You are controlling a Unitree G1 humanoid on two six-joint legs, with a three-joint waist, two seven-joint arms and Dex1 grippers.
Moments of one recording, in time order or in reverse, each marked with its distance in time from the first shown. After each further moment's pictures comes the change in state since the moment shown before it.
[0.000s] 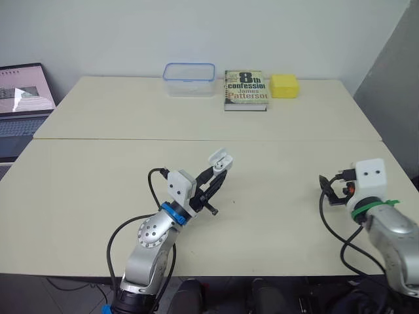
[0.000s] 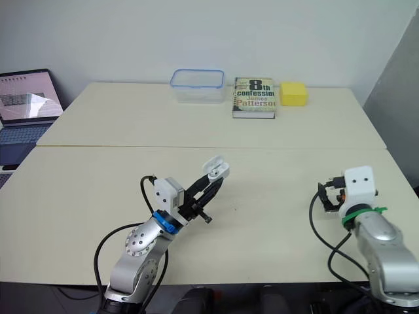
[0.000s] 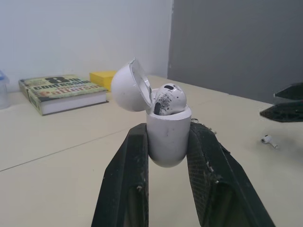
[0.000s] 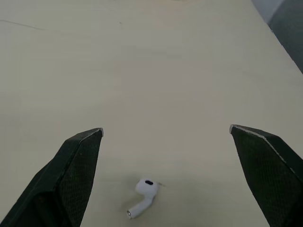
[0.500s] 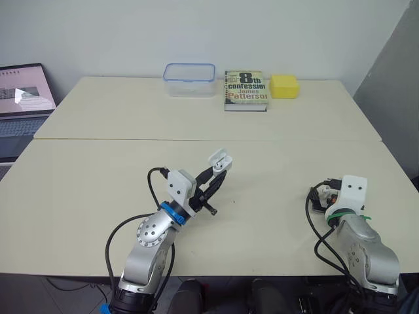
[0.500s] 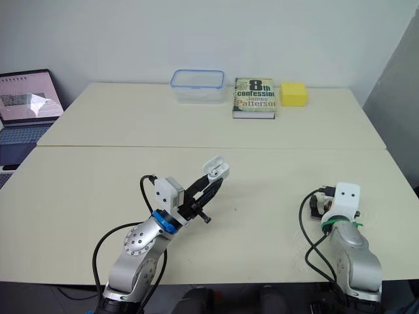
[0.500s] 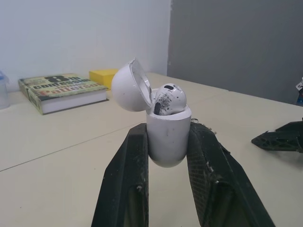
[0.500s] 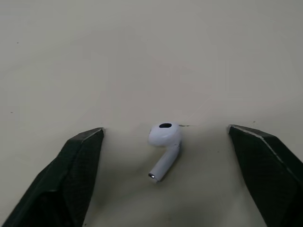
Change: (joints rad) left arm -0.003 0.016 -0.001 0.003 0.000 0.005 -0.001; right arm -0.051 0.279 -0.053 0.148 -0.019 -0.007 -0.150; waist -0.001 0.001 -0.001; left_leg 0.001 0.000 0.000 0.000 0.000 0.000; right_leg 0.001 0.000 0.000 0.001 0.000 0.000
